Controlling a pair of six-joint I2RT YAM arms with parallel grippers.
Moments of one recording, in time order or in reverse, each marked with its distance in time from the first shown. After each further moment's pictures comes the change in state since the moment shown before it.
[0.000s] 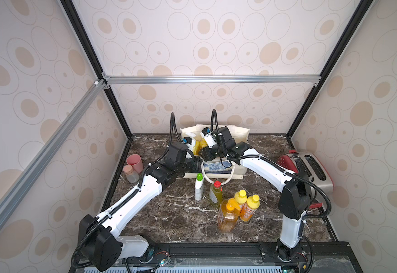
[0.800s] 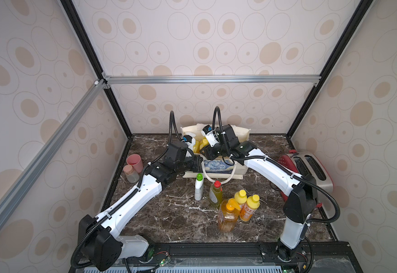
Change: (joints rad) left arm 0.000 0.002 0.022 0.000 0.003 0.000; right arm 0.007 -0.063 -0.018 -0.020 0.010 -0.035
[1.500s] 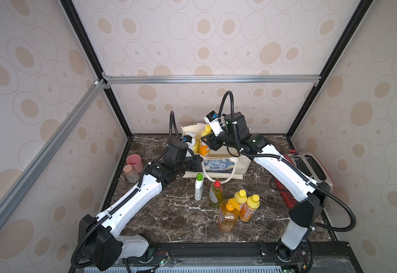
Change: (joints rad) left arm 0.000 0.004 0.001 0.000 0.003 -0.002; right arm 0.000 -0.070 0.146 -0.062 0.000 -0.075
